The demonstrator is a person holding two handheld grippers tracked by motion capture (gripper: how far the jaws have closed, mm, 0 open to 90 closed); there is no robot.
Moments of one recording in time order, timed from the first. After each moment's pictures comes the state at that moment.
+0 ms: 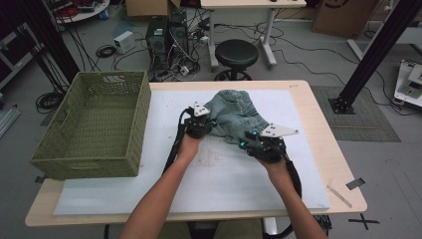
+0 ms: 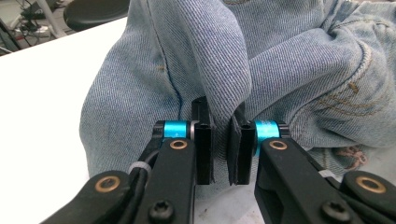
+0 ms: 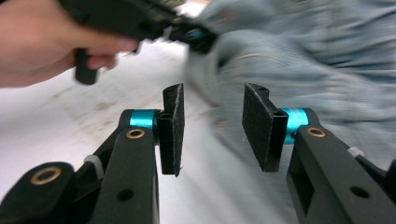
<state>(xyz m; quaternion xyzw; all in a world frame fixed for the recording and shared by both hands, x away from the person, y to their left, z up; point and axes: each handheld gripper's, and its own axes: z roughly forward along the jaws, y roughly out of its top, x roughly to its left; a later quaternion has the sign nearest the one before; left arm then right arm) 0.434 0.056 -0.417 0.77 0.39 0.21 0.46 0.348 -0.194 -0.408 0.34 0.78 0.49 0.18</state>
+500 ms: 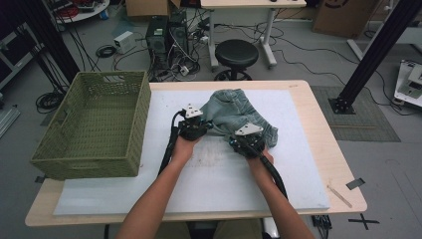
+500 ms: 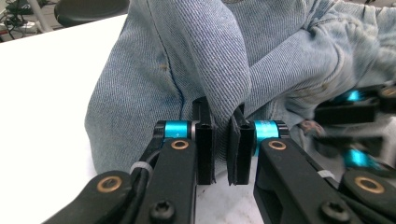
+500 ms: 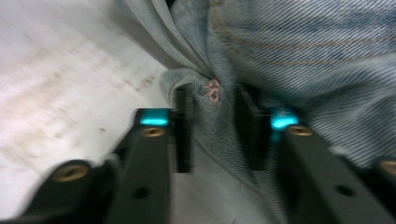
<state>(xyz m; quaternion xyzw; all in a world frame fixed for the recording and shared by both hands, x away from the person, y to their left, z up) 0.426 0.074 -0.420 0.76 0.39 0.19 0.49 0.391 -0.151 -0.446 0.37 0.83 0.33 0.27</state>
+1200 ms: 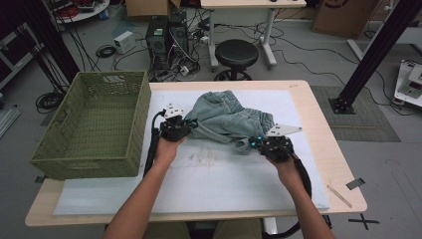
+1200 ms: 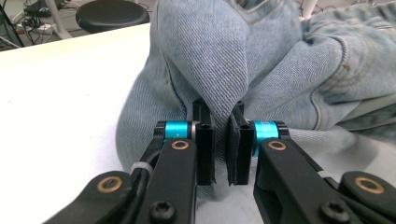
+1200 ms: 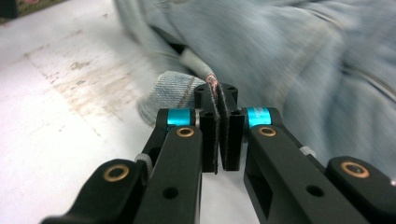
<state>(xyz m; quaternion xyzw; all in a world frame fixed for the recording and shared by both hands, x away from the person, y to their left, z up) 0.409 0.124 -0.402 0.74 0.41 0.19 0.50 0.355 -0.235 -0.405 0.35 0.81 0.44 0.18</state>
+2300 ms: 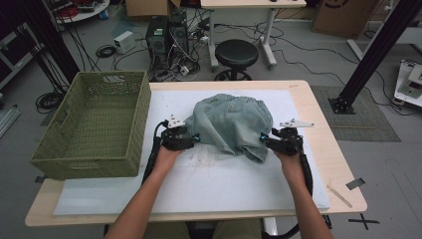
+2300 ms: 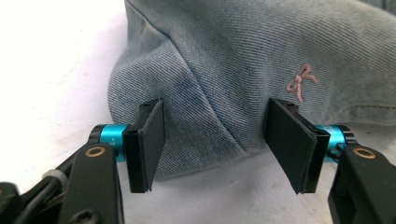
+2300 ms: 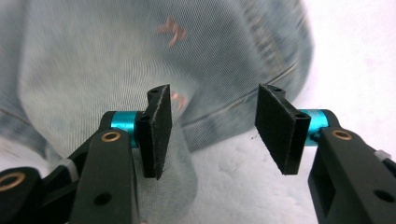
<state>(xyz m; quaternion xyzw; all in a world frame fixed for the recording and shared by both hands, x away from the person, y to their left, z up) 0.413 0.122 -0.449 0.77 0.43 0.18 0.44 0.380 -0.251 -0.426 0.49 0.75 0.40 0.21</state>
